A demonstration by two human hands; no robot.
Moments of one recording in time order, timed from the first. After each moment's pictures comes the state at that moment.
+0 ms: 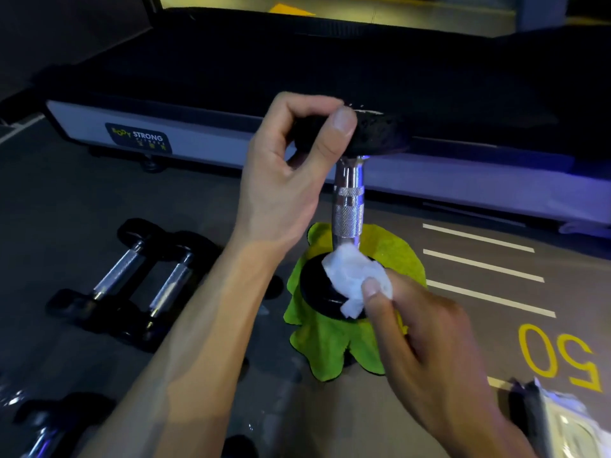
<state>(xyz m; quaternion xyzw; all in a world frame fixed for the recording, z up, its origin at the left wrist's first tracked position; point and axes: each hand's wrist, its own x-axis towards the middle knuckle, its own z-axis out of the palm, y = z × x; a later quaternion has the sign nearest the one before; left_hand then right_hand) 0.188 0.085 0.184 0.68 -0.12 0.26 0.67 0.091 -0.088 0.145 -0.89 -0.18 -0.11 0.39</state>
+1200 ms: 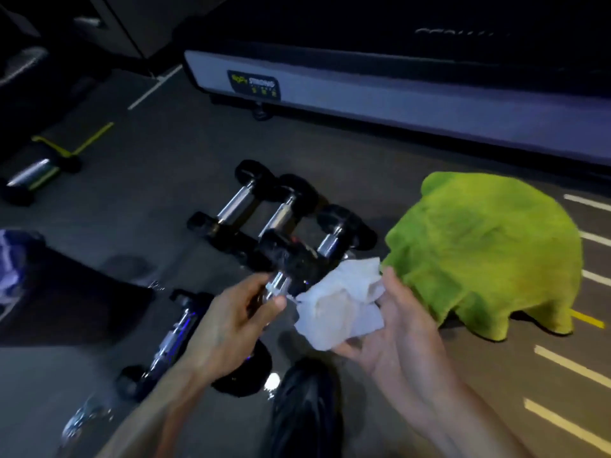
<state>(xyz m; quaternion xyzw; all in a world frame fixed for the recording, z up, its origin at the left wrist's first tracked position) -0.036 0.234 0.050 0.88 0.15 -0.01 0.46 0.042 0.015 0.077 -0.40 0.12 0.39 0.82</state>
